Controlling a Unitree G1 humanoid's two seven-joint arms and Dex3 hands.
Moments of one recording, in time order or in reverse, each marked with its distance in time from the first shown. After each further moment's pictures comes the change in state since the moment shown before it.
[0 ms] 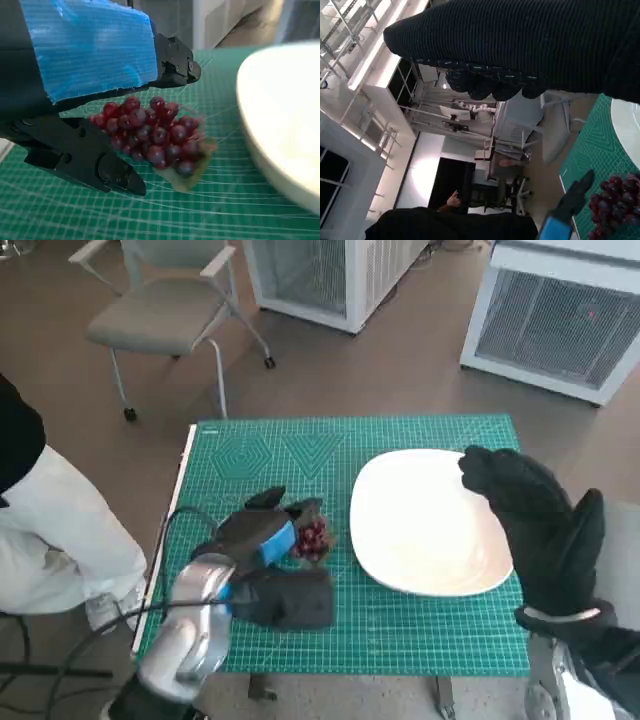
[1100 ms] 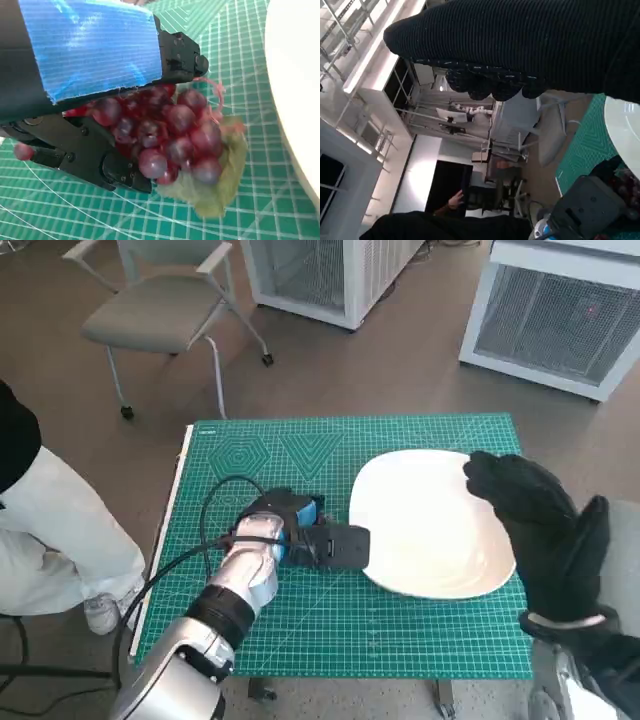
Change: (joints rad) left arm -0.417 -0.213 -0.094 0.924 -0.110 -0.109 0.205; right arm 0.026 -0.003 -0.010 -0.023 0.002 0.001 0.001
